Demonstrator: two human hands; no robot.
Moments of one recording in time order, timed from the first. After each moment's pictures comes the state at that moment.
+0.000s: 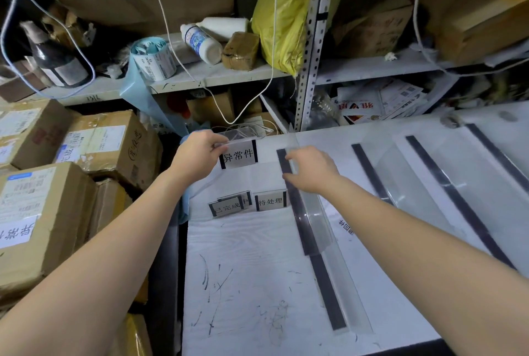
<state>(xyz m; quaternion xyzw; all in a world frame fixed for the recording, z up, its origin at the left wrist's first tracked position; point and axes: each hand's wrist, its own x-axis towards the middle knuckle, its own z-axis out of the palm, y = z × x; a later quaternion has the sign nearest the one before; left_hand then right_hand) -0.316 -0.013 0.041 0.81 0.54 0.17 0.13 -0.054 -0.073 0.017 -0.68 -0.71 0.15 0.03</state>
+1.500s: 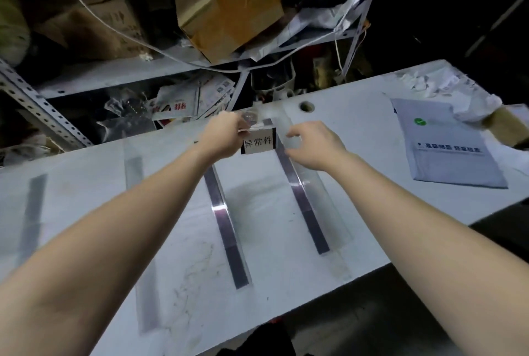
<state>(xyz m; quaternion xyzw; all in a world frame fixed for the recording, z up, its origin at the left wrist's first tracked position) 0.394 -0.060 0.027 0.87 0.45 0.09 0.16 0.585 -0.176 0.056 -0.77 -0.61 0.17 0.06</state>
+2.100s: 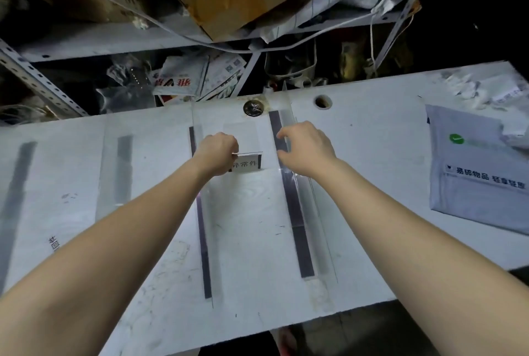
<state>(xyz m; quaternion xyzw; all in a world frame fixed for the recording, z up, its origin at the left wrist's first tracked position) 0.414 -0.043 -0.059 0.83 0.53 -0.09 0.14 0.619 -0.113 -0.001 -0.72 -0.66 0.20 0.03</state>
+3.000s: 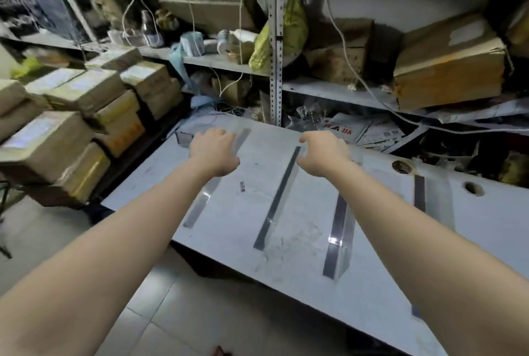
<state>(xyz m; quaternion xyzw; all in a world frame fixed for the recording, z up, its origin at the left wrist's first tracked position) 0.087 -0.281 0.121 0.63 0.78 -0.04 -0.03 0.319 -0.204 0.128 -0.53 -0.84 0.09 0.02</state>
